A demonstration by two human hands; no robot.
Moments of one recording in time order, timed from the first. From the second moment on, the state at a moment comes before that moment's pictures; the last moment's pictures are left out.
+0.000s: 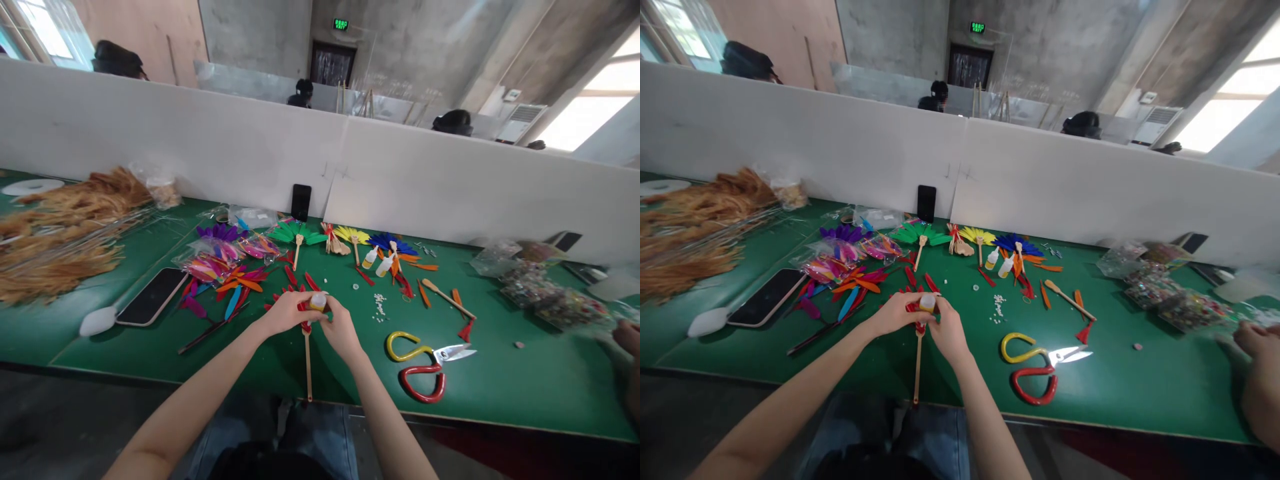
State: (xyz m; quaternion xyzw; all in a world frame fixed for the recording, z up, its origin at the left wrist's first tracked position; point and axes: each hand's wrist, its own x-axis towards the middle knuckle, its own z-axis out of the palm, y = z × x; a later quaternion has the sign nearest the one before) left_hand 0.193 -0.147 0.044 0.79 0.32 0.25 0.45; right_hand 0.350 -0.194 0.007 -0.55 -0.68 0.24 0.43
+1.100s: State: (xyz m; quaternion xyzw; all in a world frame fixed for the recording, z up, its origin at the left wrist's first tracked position) left_hand 0.202 -0.141 0.046 0.80 0.31 0.24 0.45; right_hand 0.359 -0.190 0.005 -0.54 -0.67 0.26 0.45
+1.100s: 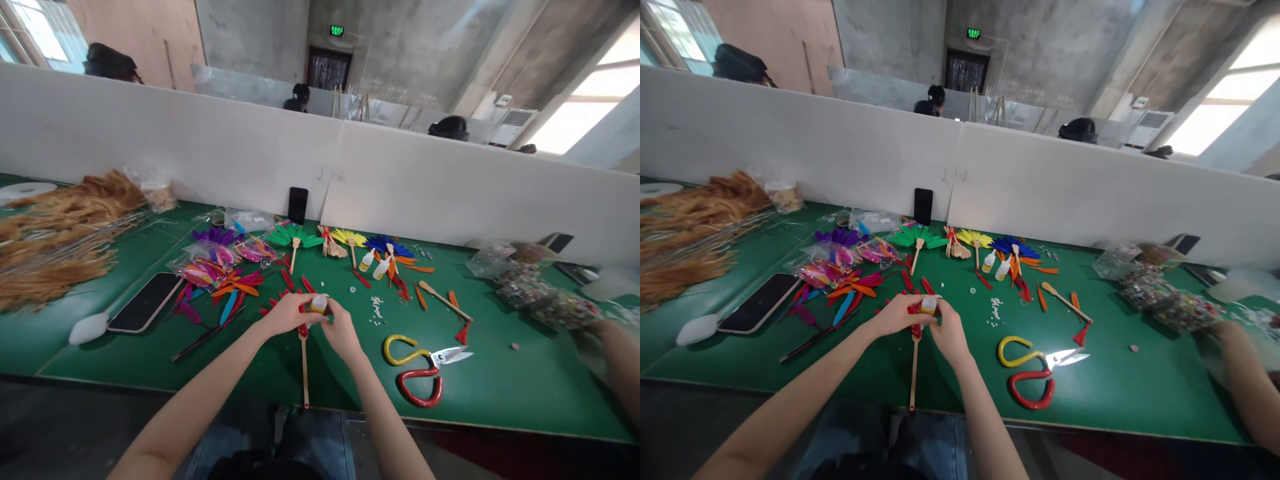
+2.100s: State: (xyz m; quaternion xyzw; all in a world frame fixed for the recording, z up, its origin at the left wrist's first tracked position) left_hand 0.138 -0.196 0.030 0.73 0.45 0.44 0.26; right_hand 0.349 -0.213 0.029 -0.53 -0.59 0.22 0.58
